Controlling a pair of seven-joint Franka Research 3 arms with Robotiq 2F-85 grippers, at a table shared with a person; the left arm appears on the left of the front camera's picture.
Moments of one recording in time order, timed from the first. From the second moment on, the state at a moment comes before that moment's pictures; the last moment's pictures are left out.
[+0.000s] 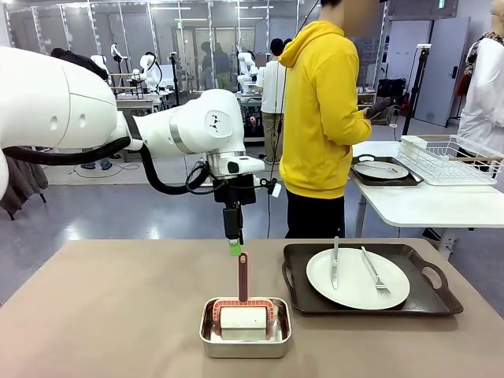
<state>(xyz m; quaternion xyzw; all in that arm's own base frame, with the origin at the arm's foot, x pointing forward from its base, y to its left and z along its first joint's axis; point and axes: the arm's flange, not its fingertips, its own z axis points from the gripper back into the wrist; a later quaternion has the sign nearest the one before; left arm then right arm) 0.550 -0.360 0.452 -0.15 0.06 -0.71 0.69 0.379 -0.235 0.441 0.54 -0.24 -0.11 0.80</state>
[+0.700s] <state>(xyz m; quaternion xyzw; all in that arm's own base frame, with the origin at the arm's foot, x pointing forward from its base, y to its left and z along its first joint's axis) 0.535 -0.381 0.430 -0.14 0.09 -0.69 0.70 0.379 -0.235 0.441 0.54 -0.24 -0.11 0.80</state>
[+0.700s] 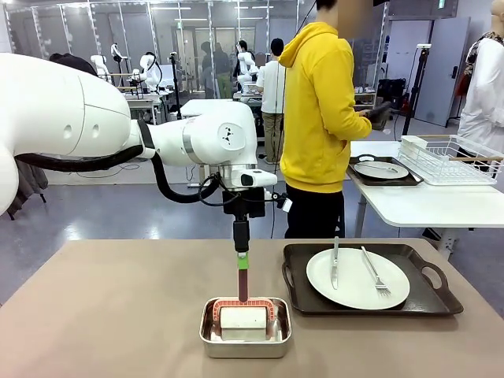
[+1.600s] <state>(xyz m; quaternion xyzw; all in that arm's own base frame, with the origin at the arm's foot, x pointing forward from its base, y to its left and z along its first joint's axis) 0.519 -0.386 0.409 -0.14 0.11 -0.70 0.69 0.379 -0.235 0.441 0.54 -0.24 -0.11 0.80</state>
